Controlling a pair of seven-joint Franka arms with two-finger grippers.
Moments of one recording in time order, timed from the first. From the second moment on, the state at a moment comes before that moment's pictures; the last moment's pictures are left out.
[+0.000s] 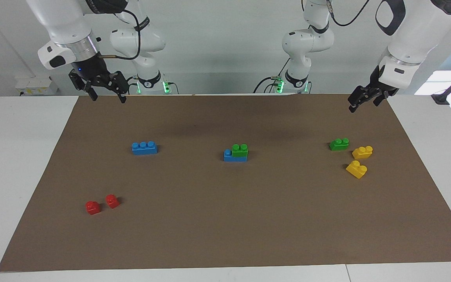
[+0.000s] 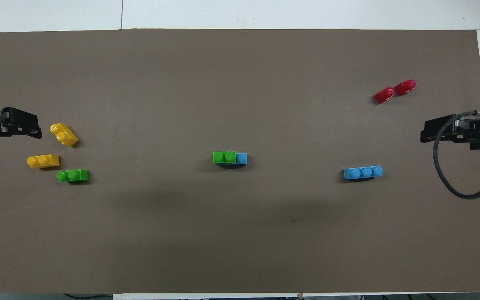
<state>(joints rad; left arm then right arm) 0.09 -0.03 -0.13 -1.65 0.01 1.57 -0.19 0.04 -0.11 -0.01 -1.69 0.04 1.57 0.20</state>
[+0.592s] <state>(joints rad) 0.09 -0.03 -0.13 -1.64 0.00 1.57 -0.11 0.04 -0.11 0.01 -1.69 -0.05 1.56 0.20</state>
